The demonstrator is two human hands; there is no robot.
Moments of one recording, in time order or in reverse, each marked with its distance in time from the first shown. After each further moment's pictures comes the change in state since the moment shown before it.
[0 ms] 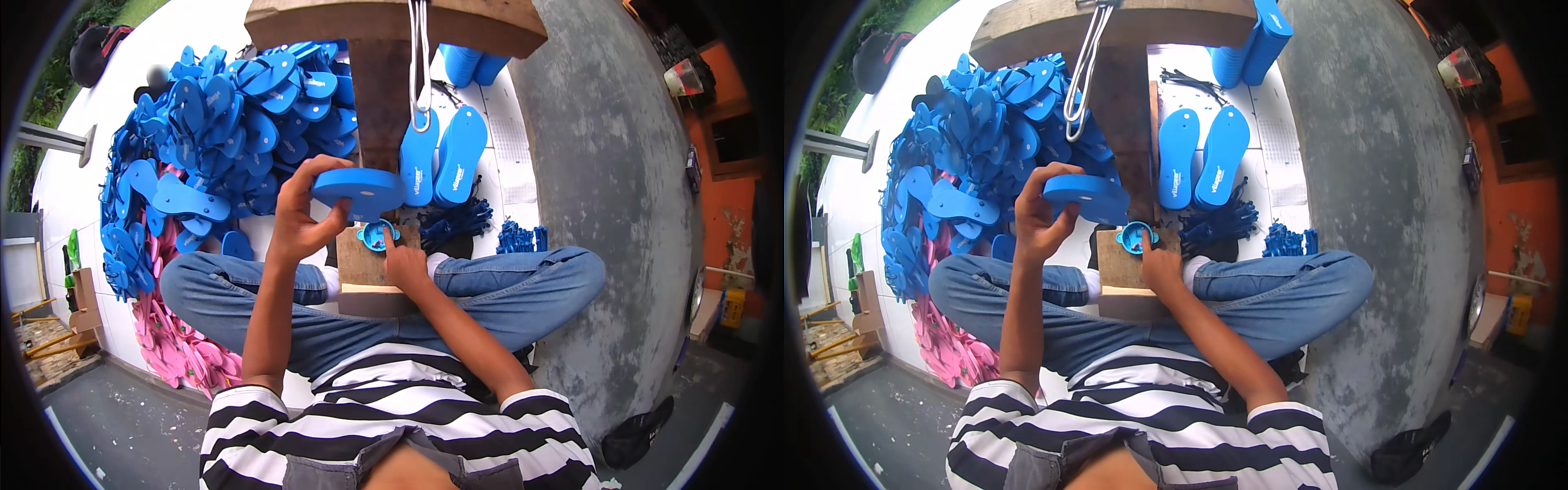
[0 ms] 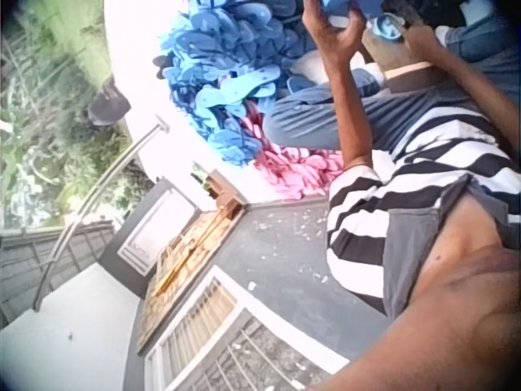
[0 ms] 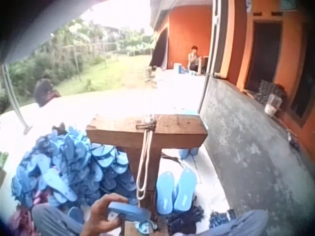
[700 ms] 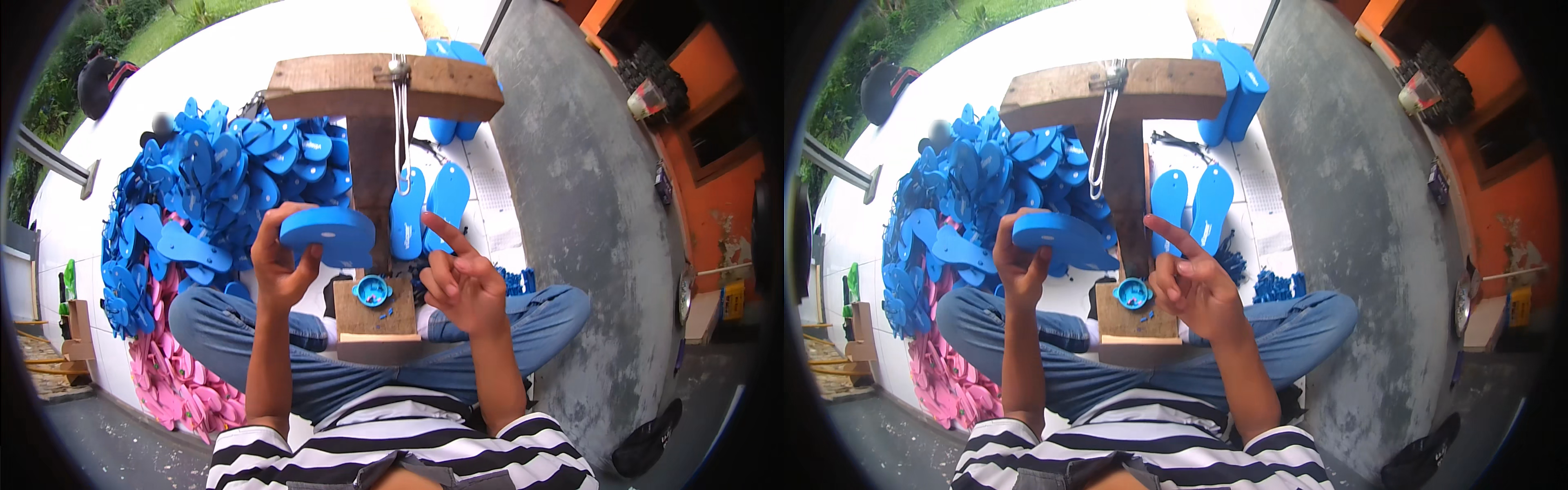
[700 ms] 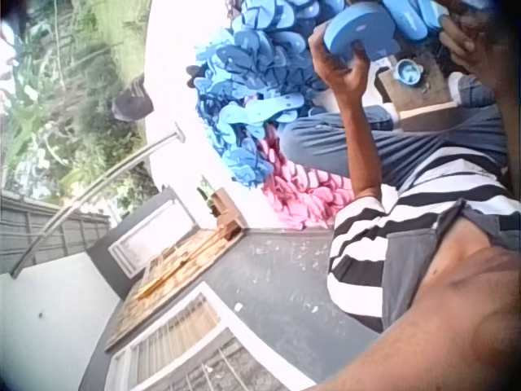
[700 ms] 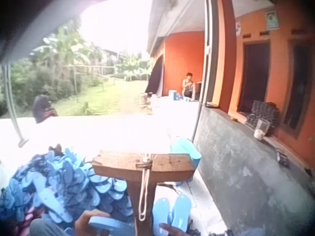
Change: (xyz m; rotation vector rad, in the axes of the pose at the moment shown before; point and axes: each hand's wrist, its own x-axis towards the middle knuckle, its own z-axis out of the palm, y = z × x) left_hand 0.008 0.032 -0.014 -0.084 0.167 0.133; right_hand -0.034 -0.016 -0.270 2.268 -0.161 -0.343
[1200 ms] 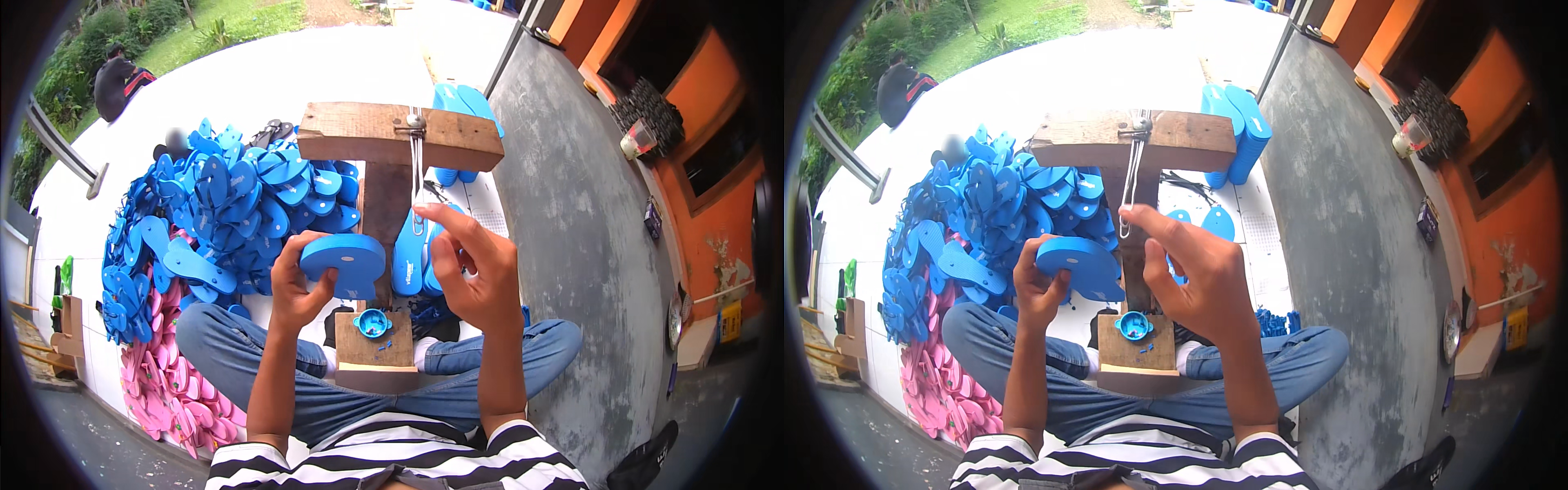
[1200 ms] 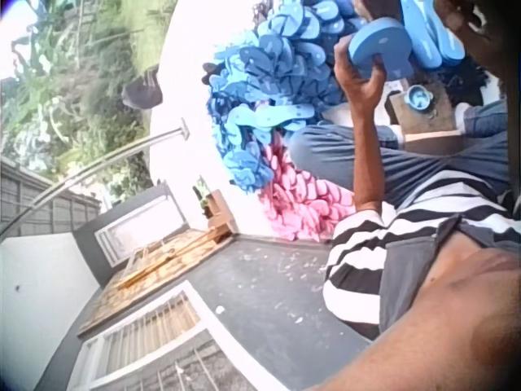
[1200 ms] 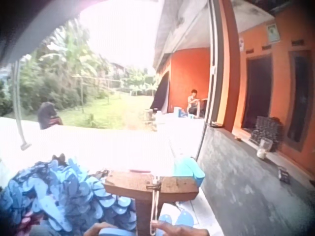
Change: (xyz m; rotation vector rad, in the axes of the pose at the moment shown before) left_hand 0.004 0.000 0.001 0.023 0.024 -0.011; right_hand 0.049 -0.043 0.067 -1.723 0.030 -0.730
